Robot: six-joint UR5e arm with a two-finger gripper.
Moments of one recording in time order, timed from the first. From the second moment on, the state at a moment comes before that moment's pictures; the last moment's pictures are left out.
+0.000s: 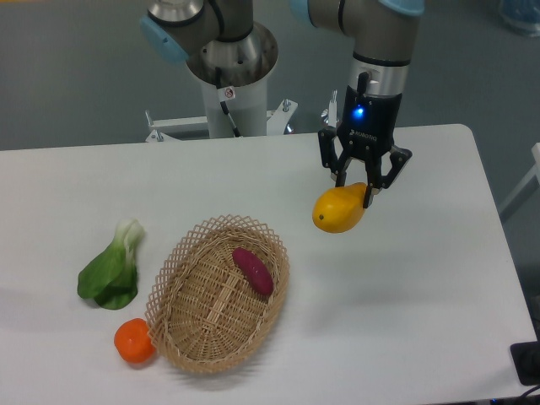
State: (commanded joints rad) arm 2.74 -1.61 -1.83 -0.92 1.13 1.31
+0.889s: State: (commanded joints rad) arm 2.71 -1.64 -1.82 -0.92 1.14 1.19
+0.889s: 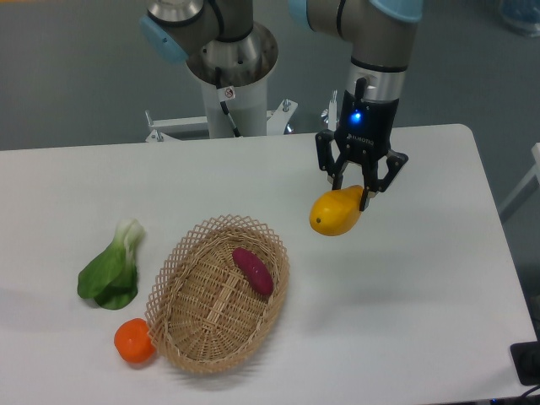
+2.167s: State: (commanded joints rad) arm 2.22 -1.93 -1.79 -0.77 1.53 0.62
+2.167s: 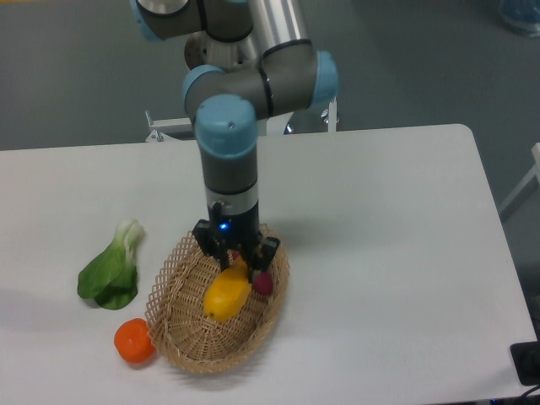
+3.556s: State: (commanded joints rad) arm 2.19 -1.97 -1.78 -0.76 1.58 0.63
